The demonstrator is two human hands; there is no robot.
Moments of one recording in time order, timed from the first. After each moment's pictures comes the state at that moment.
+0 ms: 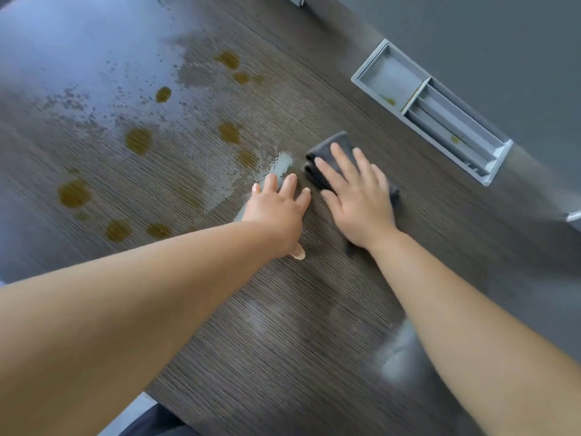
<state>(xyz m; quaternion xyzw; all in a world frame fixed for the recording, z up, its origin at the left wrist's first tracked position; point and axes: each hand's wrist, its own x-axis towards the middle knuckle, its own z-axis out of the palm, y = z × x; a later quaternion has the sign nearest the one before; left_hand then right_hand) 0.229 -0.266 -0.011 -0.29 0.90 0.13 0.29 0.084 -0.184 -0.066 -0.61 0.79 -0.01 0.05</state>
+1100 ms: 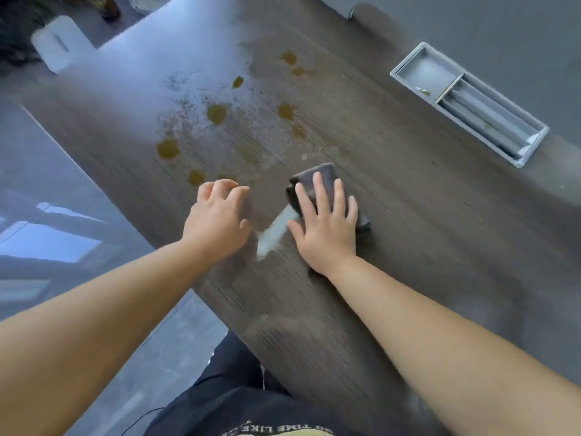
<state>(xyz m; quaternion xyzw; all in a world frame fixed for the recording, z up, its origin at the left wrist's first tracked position) 0.400 -0.234 0.003 -0.50 0.83 0.19 0.11 0.241 -0.141 -0.061 -0.59 0.80 -0.02 0.09</state>
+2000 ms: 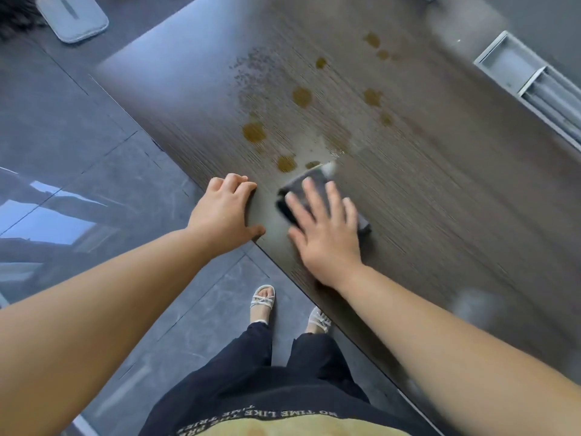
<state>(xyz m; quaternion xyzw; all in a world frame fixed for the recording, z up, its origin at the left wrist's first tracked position) 0.535 -0.295 -0.014 -0.45 0.86 0.21 0.13 0.380 -0.181 -0.077 -0.66 0.75 -0.07 0.00</state>
